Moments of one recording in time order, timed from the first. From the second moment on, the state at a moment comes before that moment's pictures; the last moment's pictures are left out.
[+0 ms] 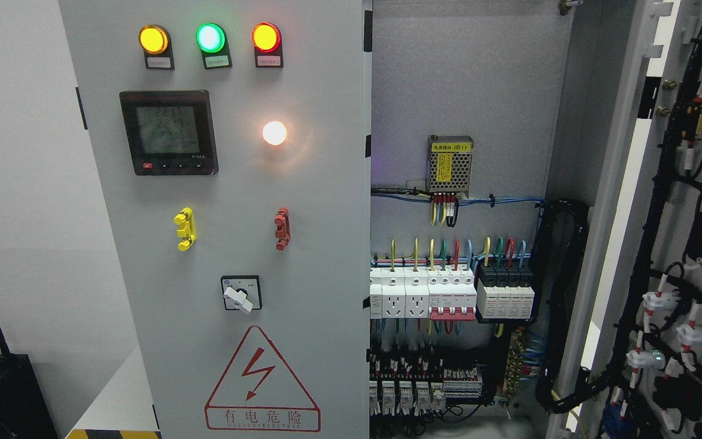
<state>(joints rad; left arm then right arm) 0.25 0.67 -0.31 -1.16 0.46 0.00 -0.78 0.10 0.12 0.12 -0.06 -0.04 -0.09 0.15</state>
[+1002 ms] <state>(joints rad) 0.16 0.18 -0.05 -0.58 0.07 -0.31 -0.50 0.10 0.12 0.12 -0.06 -0.04 -0.09 0.14</state>
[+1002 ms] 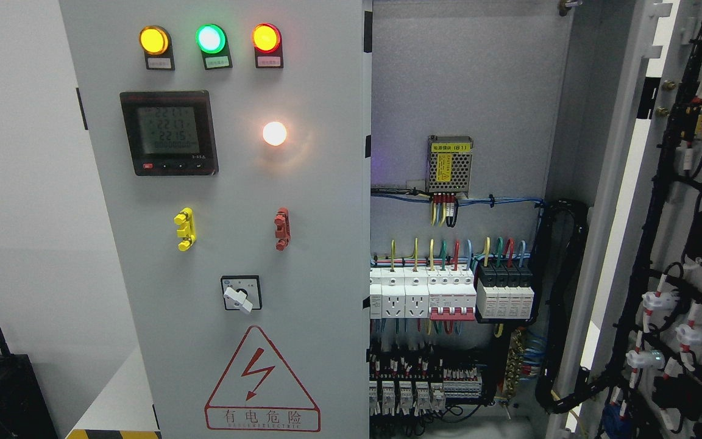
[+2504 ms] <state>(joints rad) 0.08 0.01 0.00 -0.11 -0.01 0.04 -0.21 0.11 0.11 0.12 -0.14 -0.04 -0.09 0.14</state>
